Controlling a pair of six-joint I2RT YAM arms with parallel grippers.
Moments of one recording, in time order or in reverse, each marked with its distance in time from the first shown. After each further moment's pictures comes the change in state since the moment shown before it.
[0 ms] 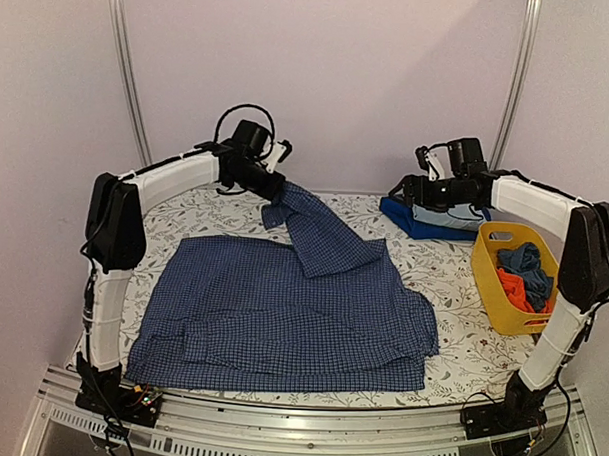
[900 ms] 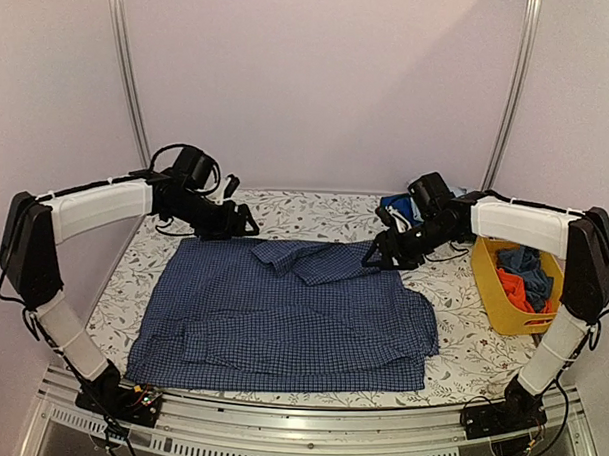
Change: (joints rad) left arm 0.083 -0.604 -0.752 0.041 0.335 -0.502; right arm 0.240 -0.049 -0.184 -0.254 -0.155 0.076
